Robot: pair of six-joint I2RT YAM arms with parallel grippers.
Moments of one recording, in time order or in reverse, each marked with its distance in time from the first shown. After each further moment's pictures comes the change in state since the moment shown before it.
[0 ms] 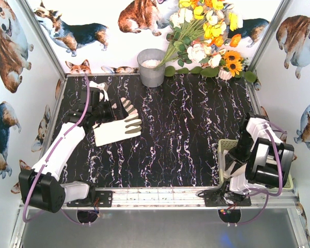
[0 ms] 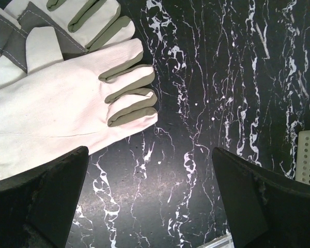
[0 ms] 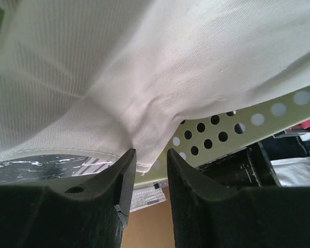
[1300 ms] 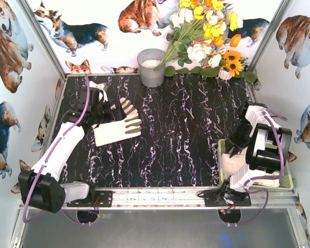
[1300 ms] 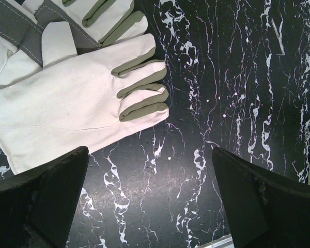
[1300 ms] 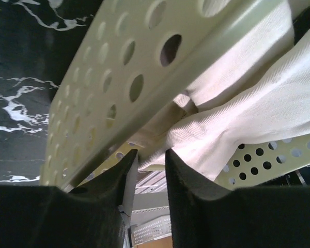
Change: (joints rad) left arm 0.006 0.000 0.016 -0.051 -0.031 0.036; right arm 0.035 0.193 0.222 0.115 0.031 0.094
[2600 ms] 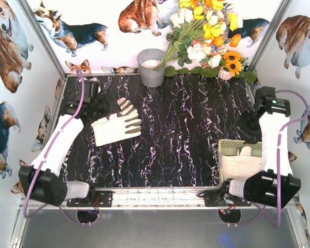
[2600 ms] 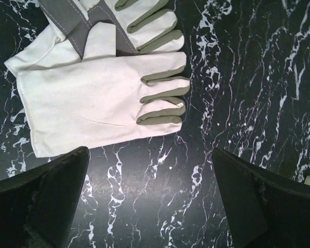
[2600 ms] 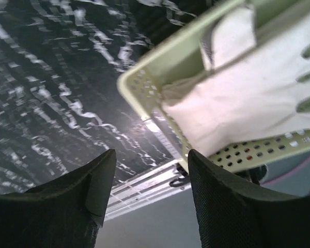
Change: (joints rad) left arm 0.006 0.058 0.167 -0.167 -0.171 -0.143; right arm 0.011 -0.387 0.240 -0.127 -0.035 -0.274
